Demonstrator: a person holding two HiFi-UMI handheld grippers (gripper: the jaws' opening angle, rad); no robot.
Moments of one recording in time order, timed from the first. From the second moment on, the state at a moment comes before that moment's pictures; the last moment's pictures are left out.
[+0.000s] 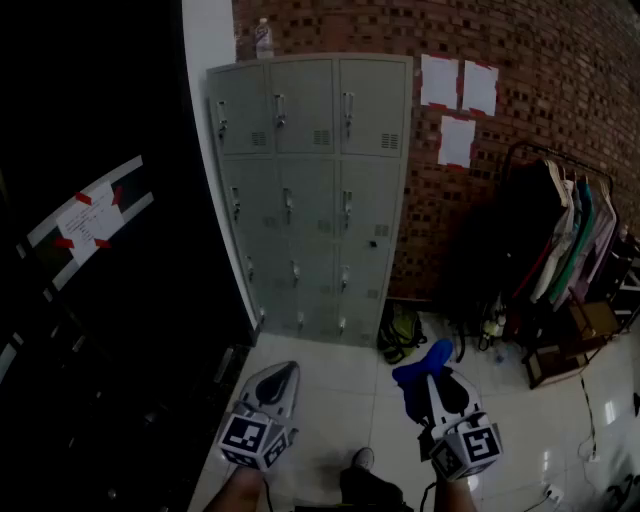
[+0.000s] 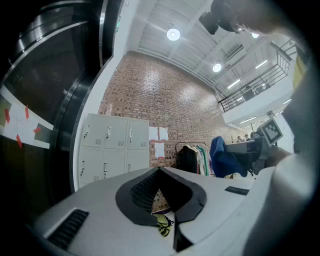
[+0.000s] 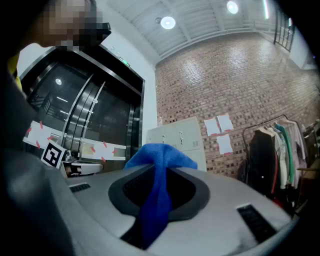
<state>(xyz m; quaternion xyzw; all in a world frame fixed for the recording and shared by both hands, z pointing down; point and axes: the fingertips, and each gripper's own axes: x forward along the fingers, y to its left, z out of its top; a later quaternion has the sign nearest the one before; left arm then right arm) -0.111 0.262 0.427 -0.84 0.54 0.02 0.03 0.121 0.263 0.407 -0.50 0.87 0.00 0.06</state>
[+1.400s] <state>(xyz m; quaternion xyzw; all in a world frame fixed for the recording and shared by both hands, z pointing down) -0.153 -0.463 0.289 -0.83 0.55 0.05 0.11 -0.081 -0.595 -0.021 -0.46 0.86 0.18 0.13</state>
